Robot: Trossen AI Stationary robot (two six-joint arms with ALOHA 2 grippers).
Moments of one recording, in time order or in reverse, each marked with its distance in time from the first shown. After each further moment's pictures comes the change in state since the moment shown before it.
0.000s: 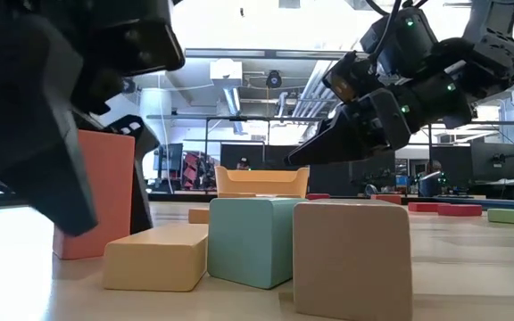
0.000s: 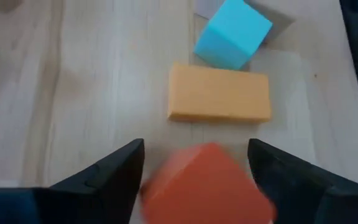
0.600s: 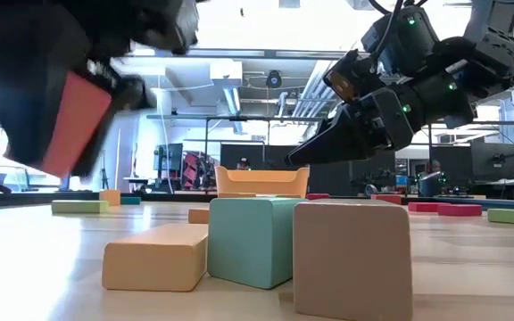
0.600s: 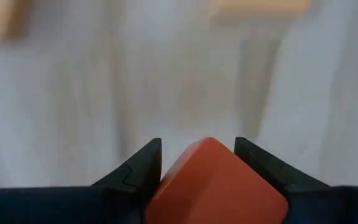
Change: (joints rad) left arm 0.094 -0.003 0.367 -0.868 0.208 0.113; right arm -0.002 0.000 0.000 0.007 0.001 -0.012
